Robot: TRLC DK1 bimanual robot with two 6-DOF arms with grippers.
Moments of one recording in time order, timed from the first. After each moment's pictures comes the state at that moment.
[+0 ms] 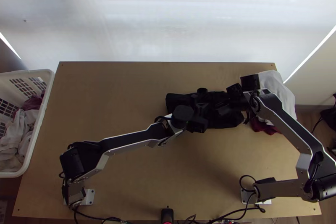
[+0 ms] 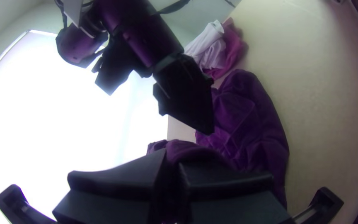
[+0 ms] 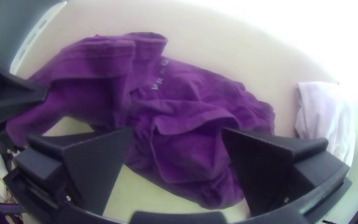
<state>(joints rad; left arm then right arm) -1.02 1.96 1.41 0.38 -0.20 1.14 0.22 1.49 1.09 -0.58 -0.21 -0.21</state>
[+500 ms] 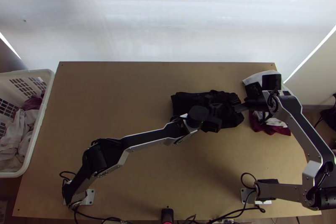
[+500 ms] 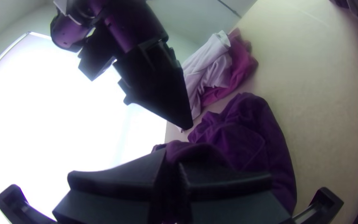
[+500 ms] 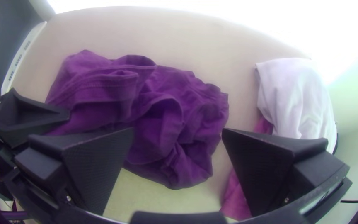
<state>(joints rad) -1.05 2.17 1.65 0.38 -0.20 1.11 0.05 1.41 1.08 -0.64 -0.22 -0.24</state>
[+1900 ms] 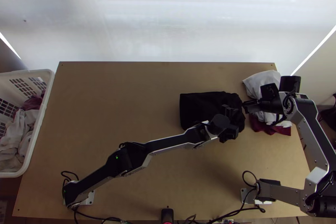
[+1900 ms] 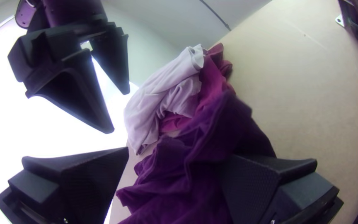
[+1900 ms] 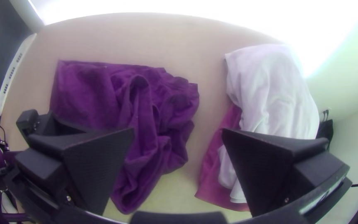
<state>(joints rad) -1.14 2.47 2.06 0.18 -0.18 0.90 -0.11 1.35 1.08 -0.70 -0.24 -0.29</state>
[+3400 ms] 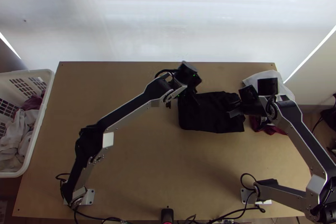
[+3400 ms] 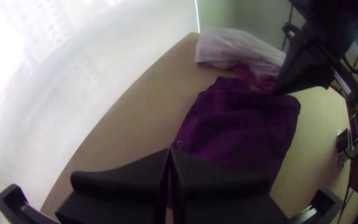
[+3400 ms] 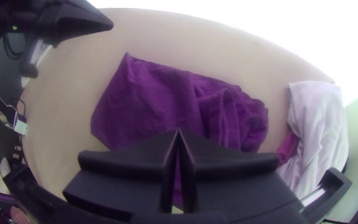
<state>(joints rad) -0.83 2.16 2.17 -0.67 -0.07 0.21 0.16 1.31 1.05 -0.66 -0.31 -0.22</state>
